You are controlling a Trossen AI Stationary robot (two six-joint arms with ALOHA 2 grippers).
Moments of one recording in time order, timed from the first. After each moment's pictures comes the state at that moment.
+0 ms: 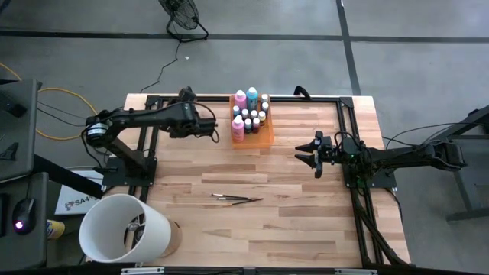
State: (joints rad) left arm 0.30 1.51 1.21 -1.57 -1.21 0.50; right arm -0.13 0.65 0.01 0.58 0.00 0.28
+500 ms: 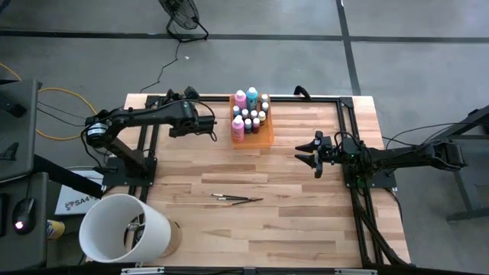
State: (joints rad) left arm 0.34 1.51 1.21 -1.57 -1.41 0.83; right arm -0.13 0.65 0.01 0.58 0.00 0.28
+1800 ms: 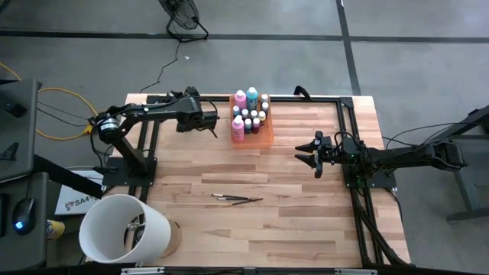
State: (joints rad) left arm 0.44 1.63 1.21 -1.55 -1.34 0.91; right arm -0.13 0.65 0.01 0.58 0.00 0.28
